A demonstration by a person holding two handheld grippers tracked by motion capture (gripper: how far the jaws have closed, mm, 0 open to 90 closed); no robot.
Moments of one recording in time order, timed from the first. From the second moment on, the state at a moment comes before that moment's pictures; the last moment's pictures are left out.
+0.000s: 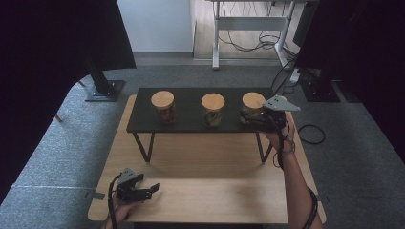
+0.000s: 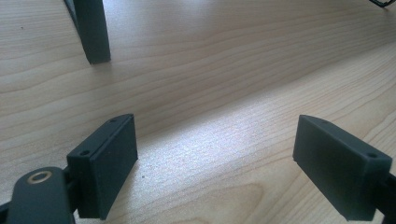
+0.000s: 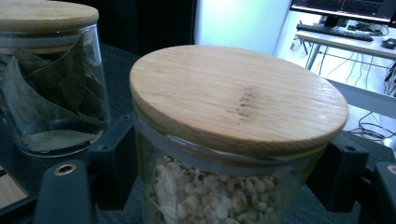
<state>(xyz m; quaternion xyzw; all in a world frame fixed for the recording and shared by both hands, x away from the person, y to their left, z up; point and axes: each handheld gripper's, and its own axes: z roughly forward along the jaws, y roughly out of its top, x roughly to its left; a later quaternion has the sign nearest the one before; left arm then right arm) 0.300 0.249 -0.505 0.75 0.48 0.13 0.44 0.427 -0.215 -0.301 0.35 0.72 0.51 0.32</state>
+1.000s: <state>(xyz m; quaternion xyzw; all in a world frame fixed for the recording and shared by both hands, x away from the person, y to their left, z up) 0.302 0.248 -0.505 0.76 0.48 0.13 0.43 0.413 -0.221 -0.300 0.37 0.69 0.53 0.32</state>
